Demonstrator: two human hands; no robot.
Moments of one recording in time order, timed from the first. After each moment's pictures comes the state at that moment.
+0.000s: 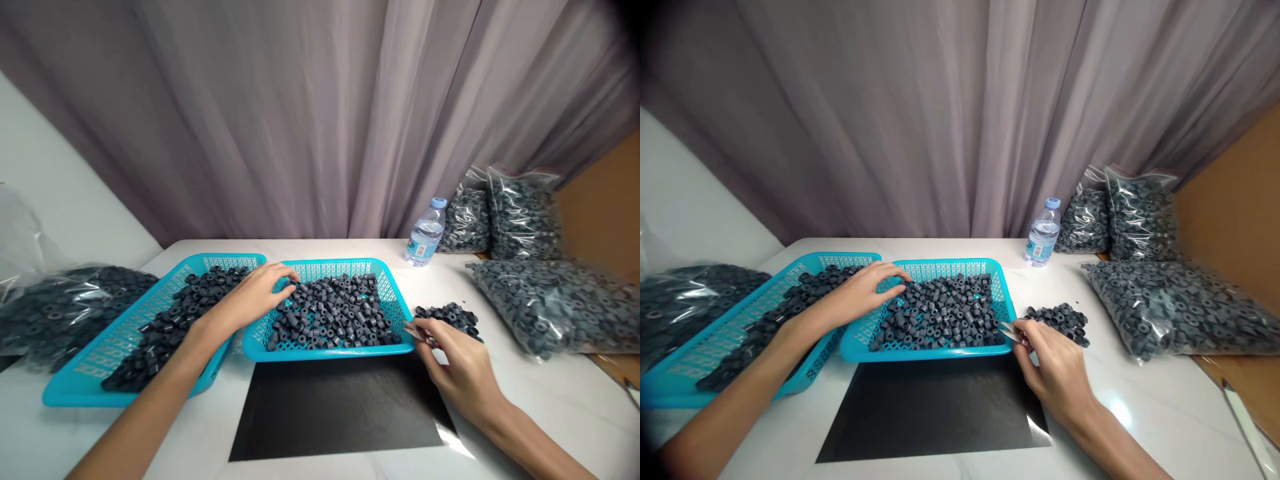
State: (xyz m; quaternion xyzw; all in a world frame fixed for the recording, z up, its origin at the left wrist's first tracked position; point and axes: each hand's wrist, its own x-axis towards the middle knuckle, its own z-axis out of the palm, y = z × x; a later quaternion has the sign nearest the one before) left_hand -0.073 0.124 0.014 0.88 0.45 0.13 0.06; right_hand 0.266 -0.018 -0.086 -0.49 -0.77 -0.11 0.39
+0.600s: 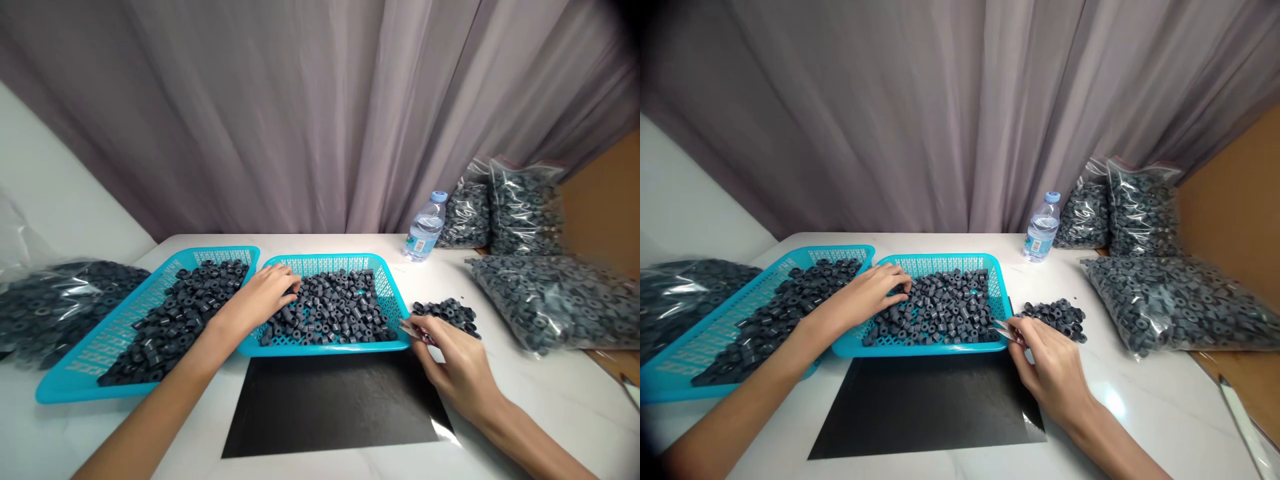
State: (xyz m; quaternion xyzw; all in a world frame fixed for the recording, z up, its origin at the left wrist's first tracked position) left_hand -0.056 0.118 -0.001 0.91 0.41 0.09 0.01; right_hand 0.267 -0.020 -0.085 -0.49 -0.77 -0.09 0.39
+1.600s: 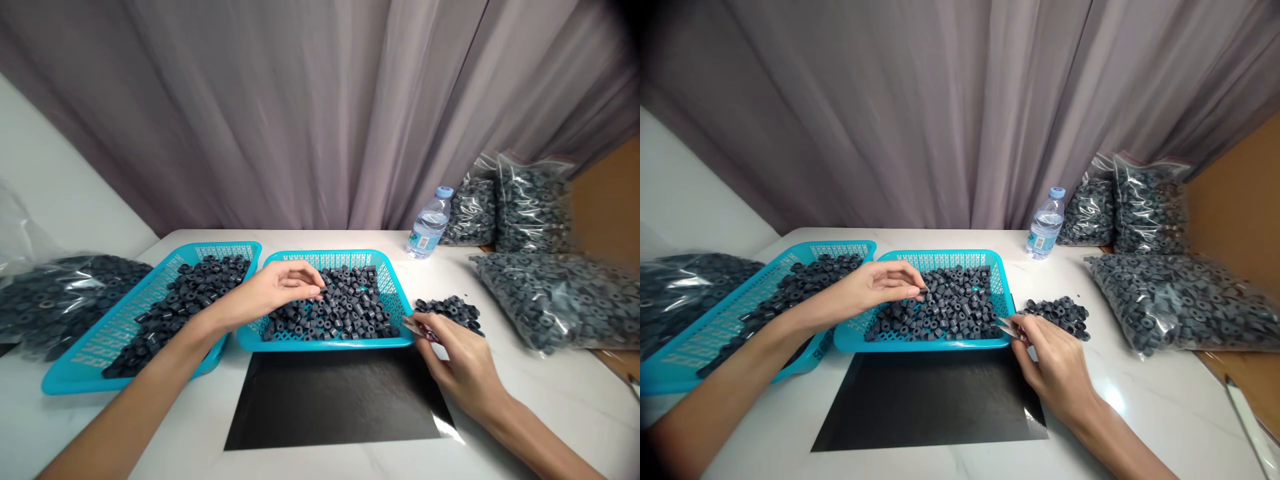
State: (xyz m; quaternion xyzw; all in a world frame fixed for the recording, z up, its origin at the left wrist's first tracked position) left_hand -0.035 0.091 0.033 0.77 0.39 0.22 0.46; right_hand 0.271 -0.020 -0.087 -0.49 -0.78 -0.09 0.38
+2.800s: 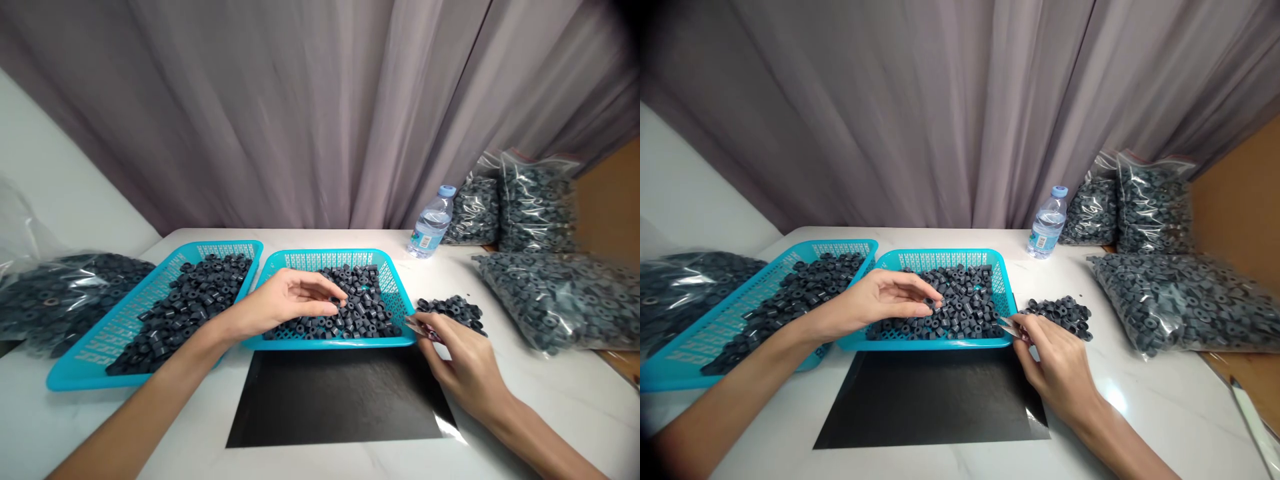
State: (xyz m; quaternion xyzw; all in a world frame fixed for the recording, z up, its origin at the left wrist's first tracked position) left_hand -0.021 0.074 0.032 0.74 0.34 0.21 0.54; right_hand 0.271 -0.020 -0.085 -0.48 -0.78 -0.11 0.39
